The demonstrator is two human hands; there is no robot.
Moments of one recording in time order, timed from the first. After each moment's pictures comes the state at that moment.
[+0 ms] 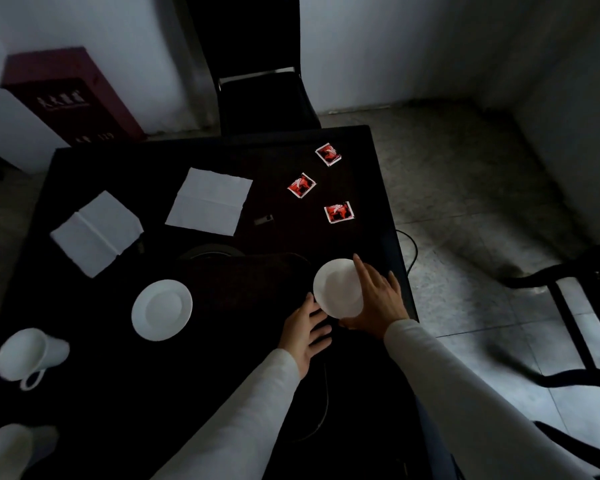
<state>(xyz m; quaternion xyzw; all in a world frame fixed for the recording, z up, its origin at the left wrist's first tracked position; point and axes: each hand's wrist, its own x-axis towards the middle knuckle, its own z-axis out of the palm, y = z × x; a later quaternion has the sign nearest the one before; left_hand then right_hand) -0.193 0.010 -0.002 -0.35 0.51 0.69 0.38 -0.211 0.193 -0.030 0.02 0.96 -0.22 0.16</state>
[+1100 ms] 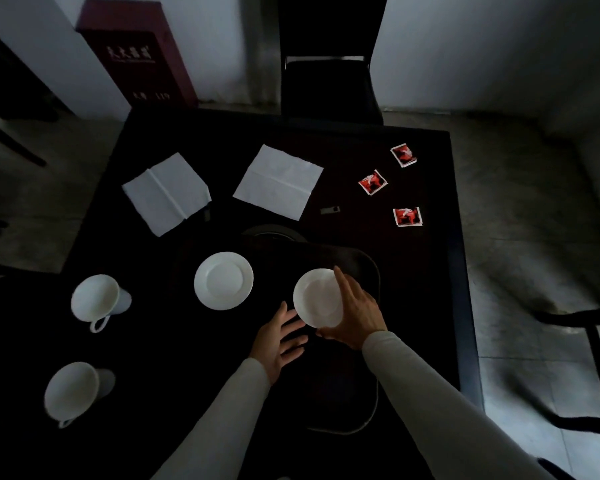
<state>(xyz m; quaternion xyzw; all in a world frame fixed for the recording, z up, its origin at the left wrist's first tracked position) -0.169 -0.144 -0.021 -0.42 0.49 0.69 0.33 -0.217 0.040 -0.034 -0.05 0.95 -0.23 0.22</state>
